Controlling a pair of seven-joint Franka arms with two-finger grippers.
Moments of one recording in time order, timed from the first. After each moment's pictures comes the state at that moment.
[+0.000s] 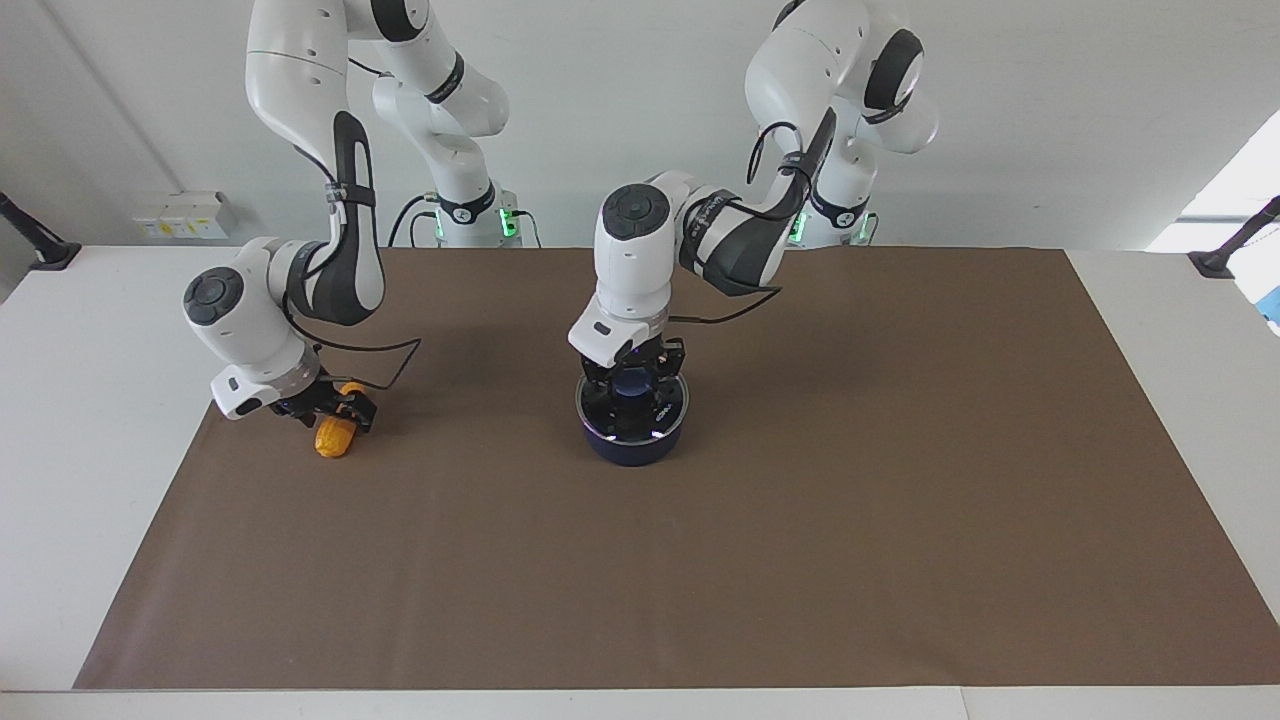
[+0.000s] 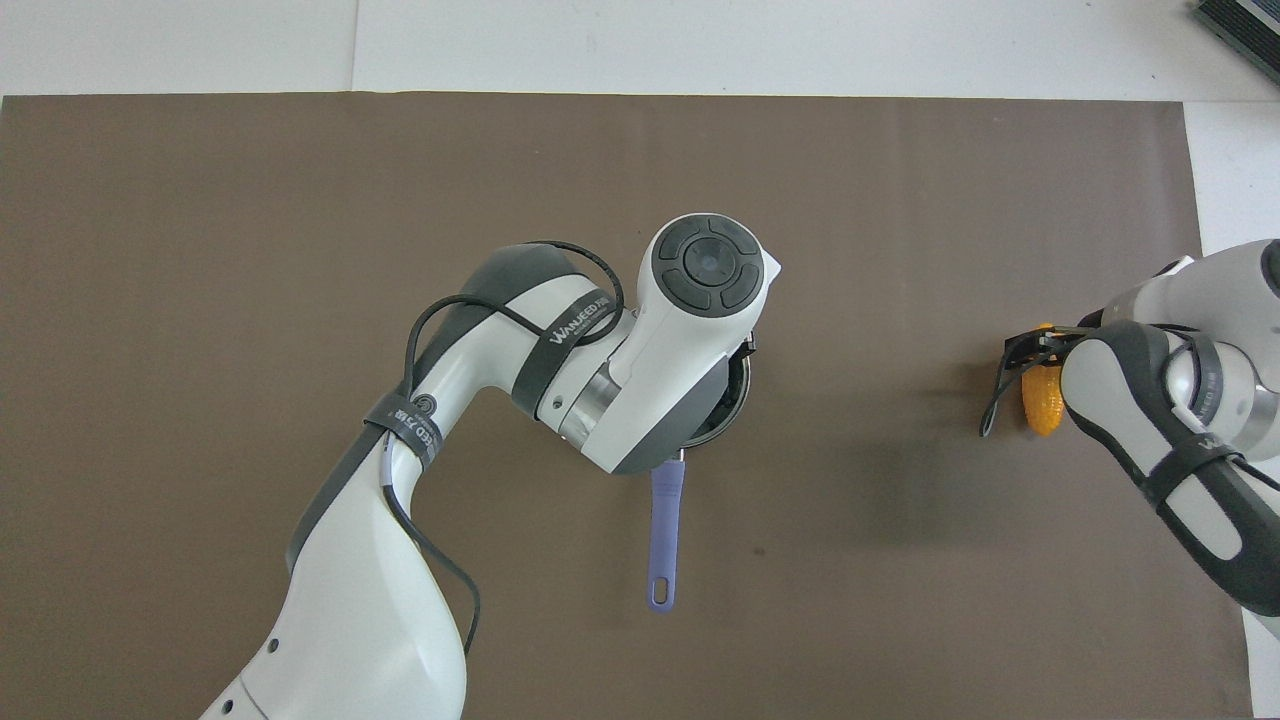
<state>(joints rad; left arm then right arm) -0.70 0.59 -0.06 -1.28 0.01 1.87 -0.78 -0.17 0.32 -0.03 -2.00 0.02 2.27 -0.09</state>
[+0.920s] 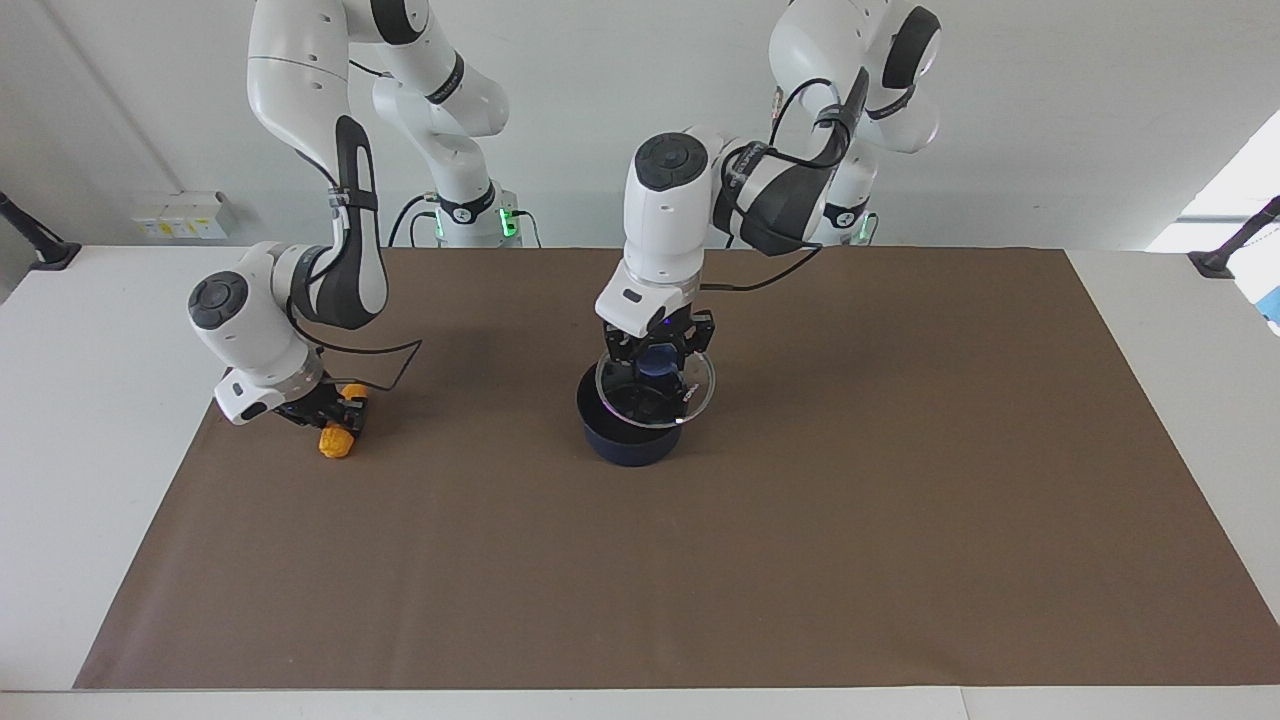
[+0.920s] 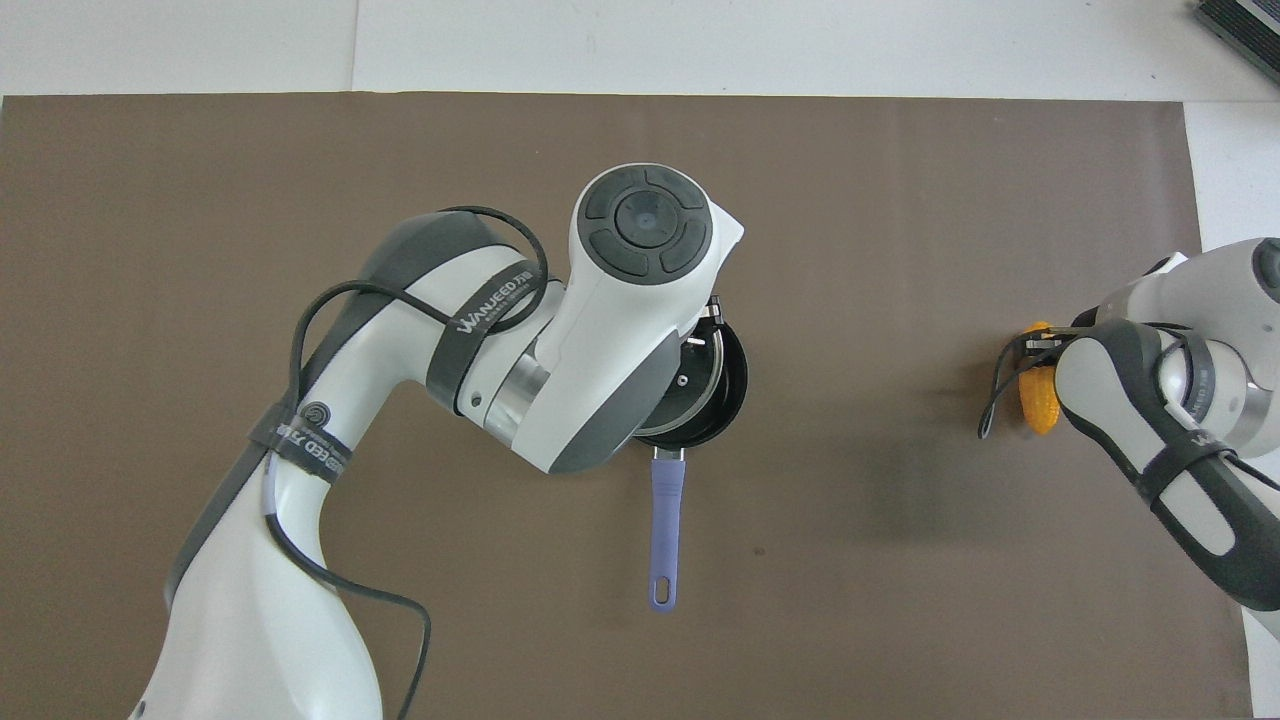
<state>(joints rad) -0.65 0.47 -0.03 -1.27 0.00 1.77 -0.76 -0.17 0.33 -0.02 -1.99 0.02 2.26 -0.13</state>
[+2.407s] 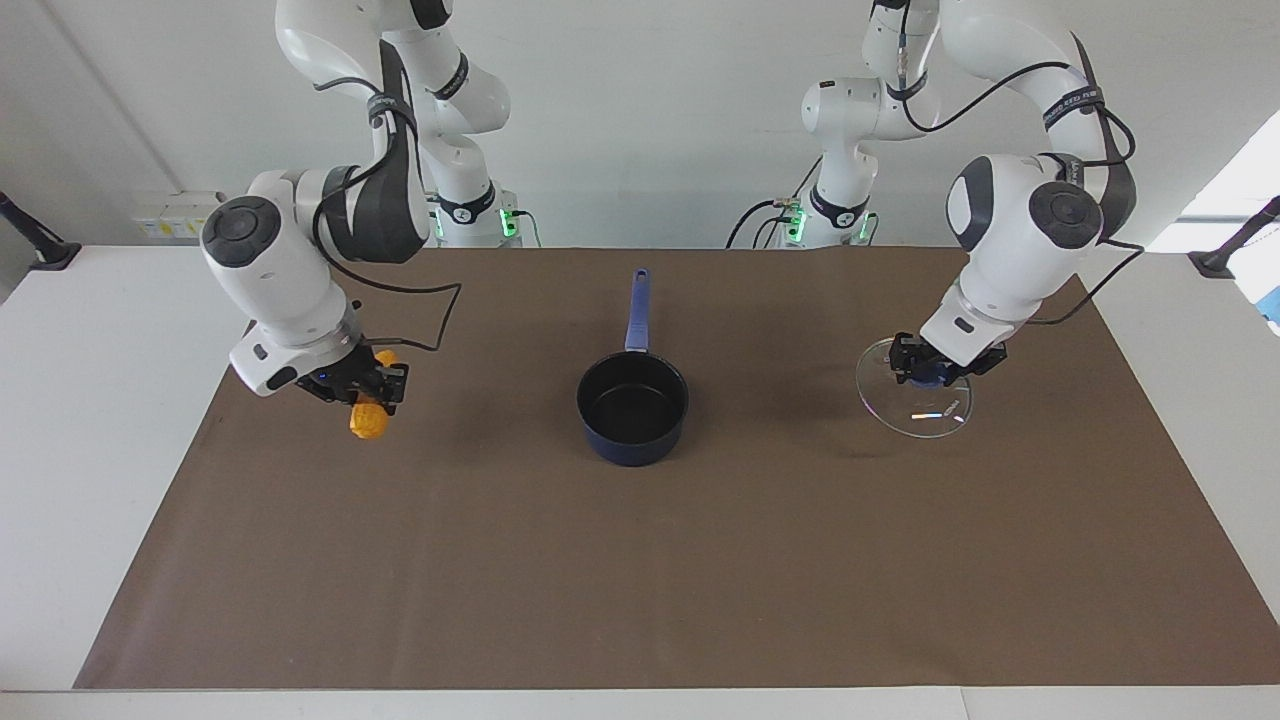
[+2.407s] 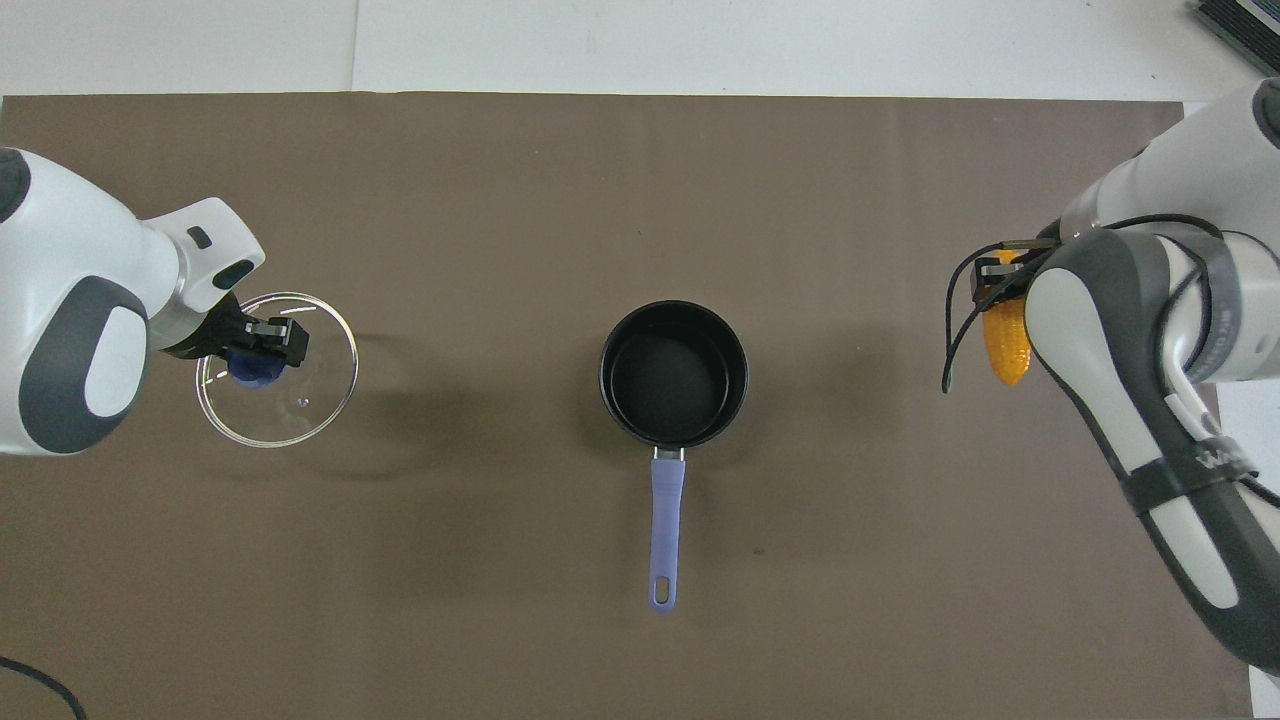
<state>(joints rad) -0.07 0.10 -0.03 -1.92 0.00 1.94 0.04 0.06 0.26 -0.01 -1.65 -0.01 1.85 0.11</state>
